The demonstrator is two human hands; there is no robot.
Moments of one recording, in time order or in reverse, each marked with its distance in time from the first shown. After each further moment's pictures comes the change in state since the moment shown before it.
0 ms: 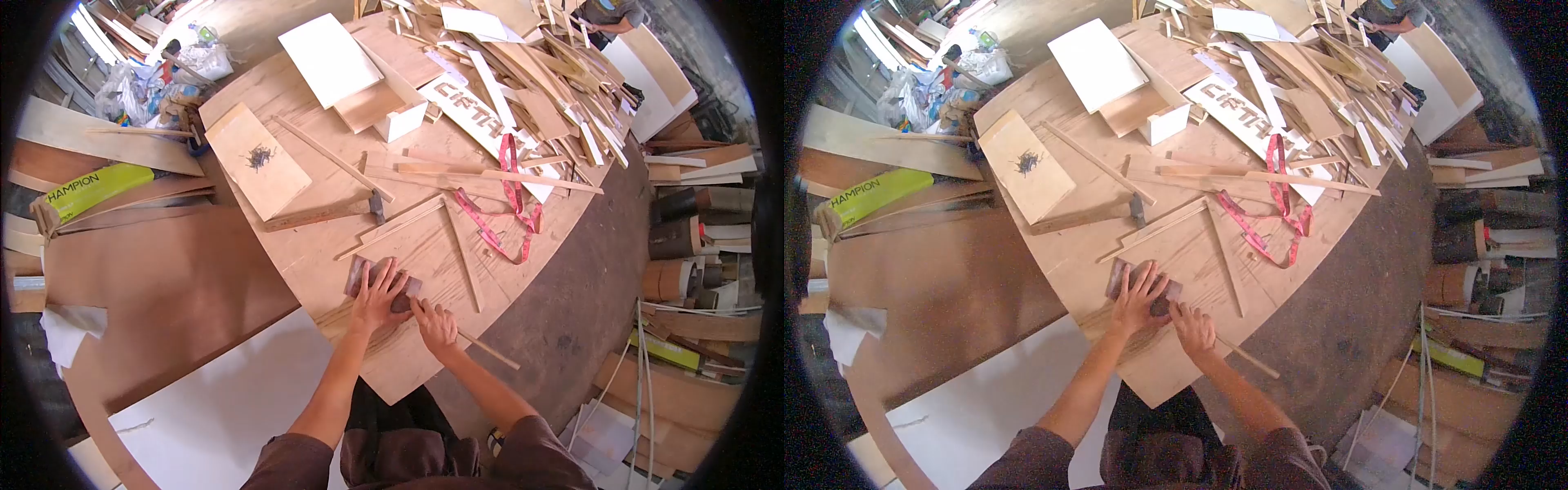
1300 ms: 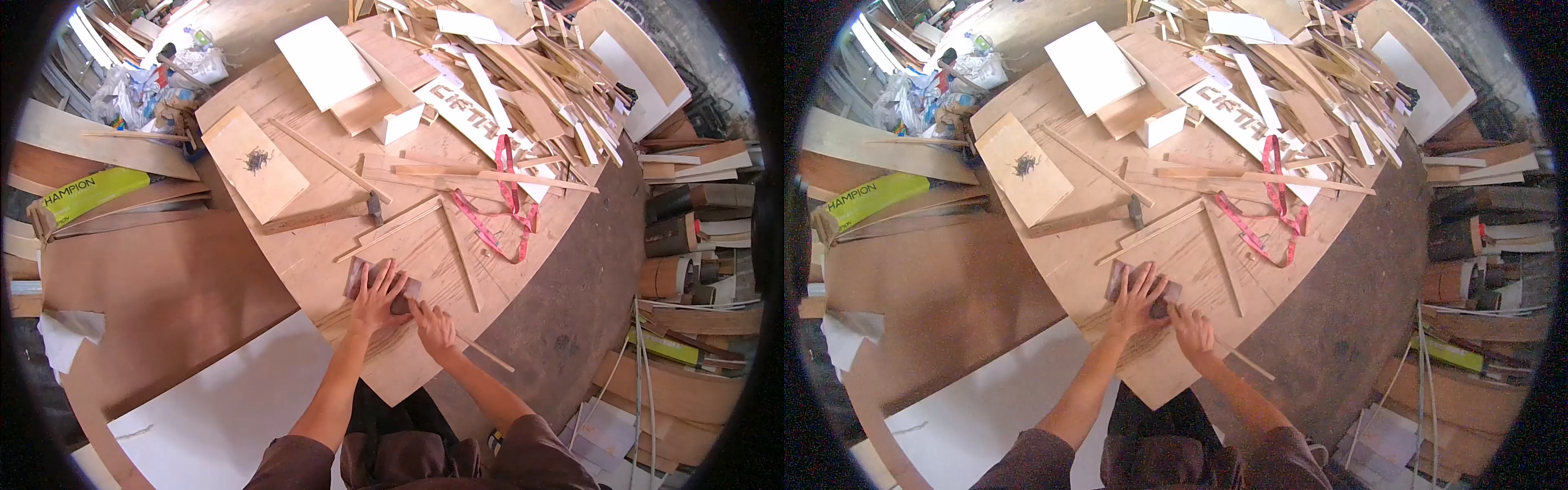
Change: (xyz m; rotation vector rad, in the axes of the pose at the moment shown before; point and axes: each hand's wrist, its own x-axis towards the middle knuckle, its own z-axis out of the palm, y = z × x) left_hand -0.002 -0.003 0.008 -0.104 0.023 0.021; right_hand -0.005 -0.005 0.001 0.057 0.043 0.030
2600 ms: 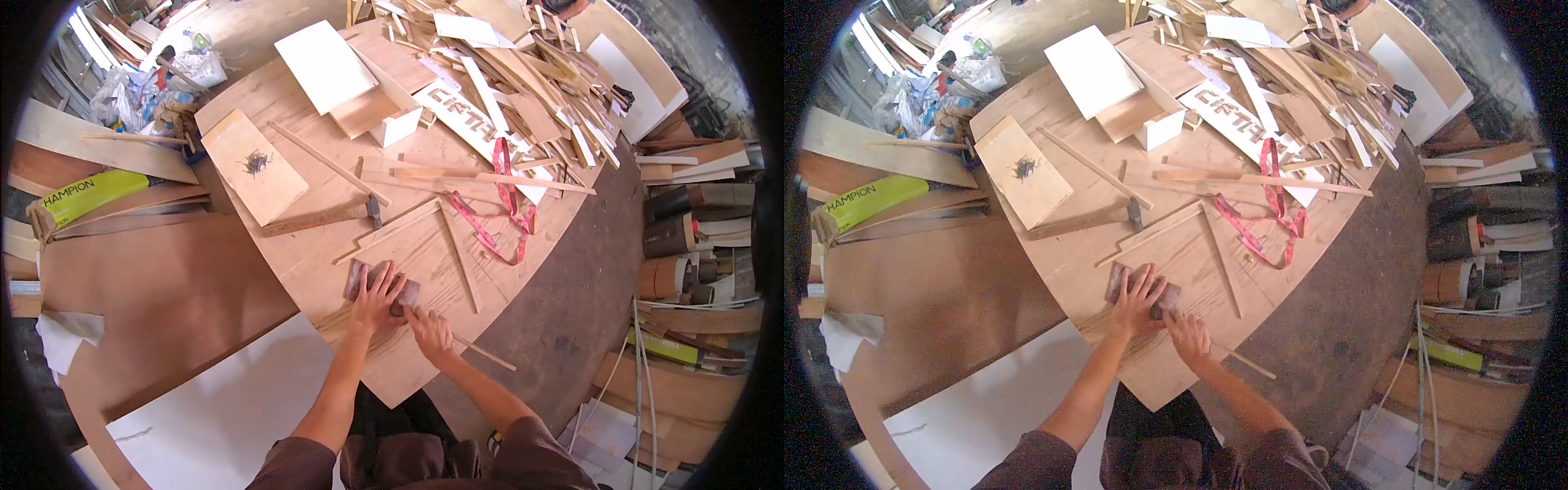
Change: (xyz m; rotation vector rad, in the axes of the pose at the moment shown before) left_hand 0.003 0.000 0.000 0.096 -0.030 0.004; right_hand -0.004 -0.001 -0.002 0.029 0.027 -0.045
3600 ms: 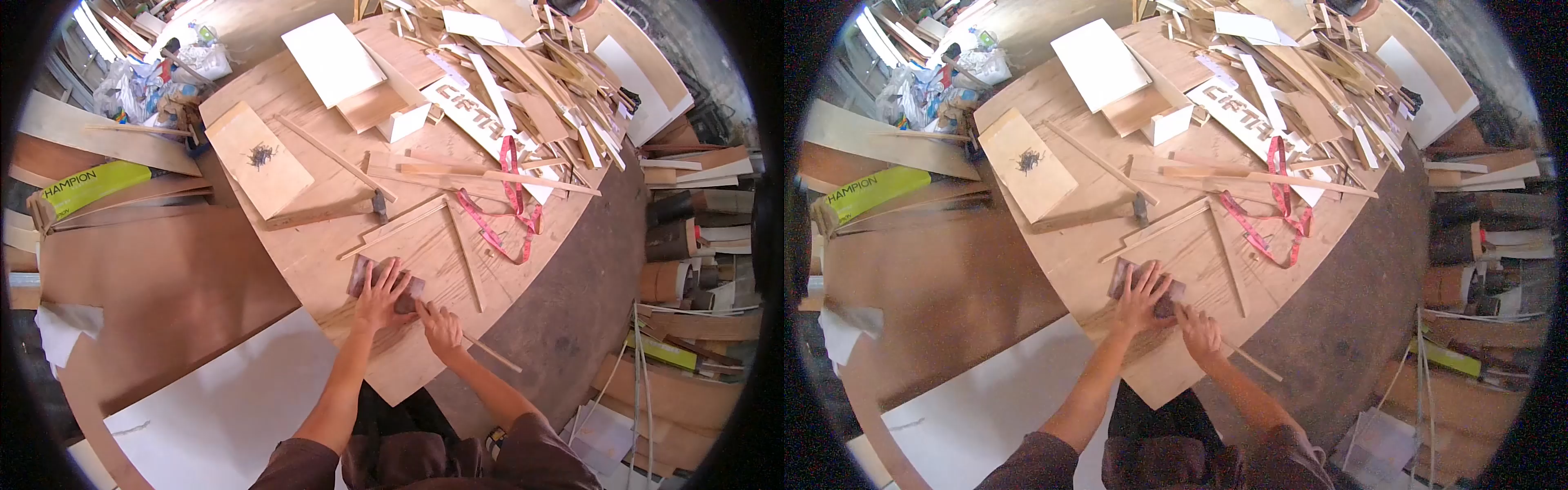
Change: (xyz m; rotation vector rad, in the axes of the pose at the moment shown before) left_hand 0.000 0.000 -0.002 -0.103 0.013 -0.023; right_hand -0.001 0.012 0.000 -0.053 -0.036 0.005
